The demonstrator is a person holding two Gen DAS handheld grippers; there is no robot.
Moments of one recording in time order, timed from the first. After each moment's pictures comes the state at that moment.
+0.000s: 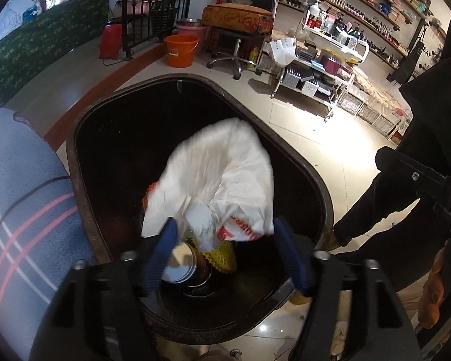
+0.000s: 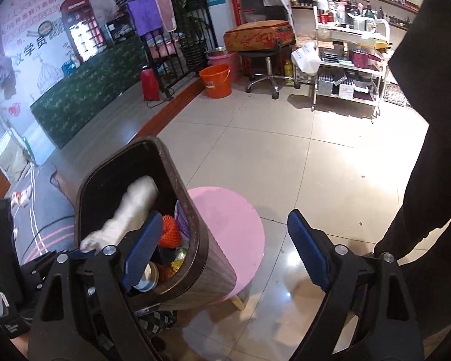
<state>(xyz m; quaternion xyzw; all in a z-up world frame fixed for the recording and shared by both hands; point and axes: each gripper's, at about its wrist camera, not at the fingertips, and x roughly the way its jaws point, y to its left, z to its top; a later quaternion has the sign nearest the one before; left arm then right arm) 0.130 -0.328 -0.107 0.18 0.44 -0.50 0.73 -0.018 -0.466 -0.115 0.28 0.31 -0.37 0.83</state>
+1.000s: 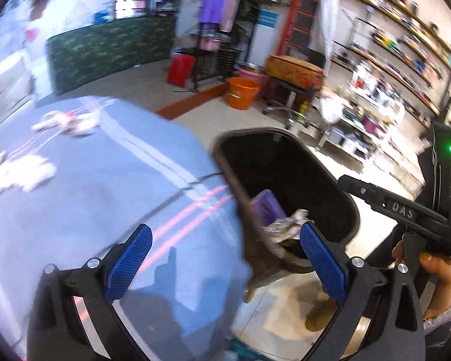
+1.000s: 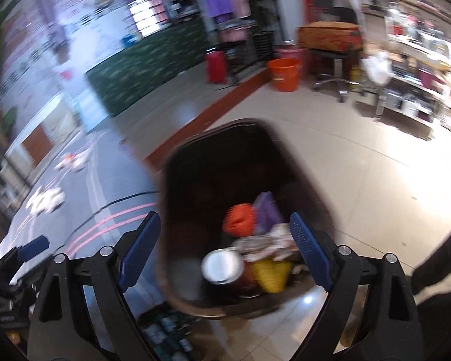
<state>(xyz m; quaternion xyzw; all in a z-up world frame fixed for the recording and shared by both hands) 0.166 -0.173 -0.043 0.09 0.38 -0.39 0.83 0.073 -0.390 -0.097 0.24 0.33 -0.21 0.89</state>
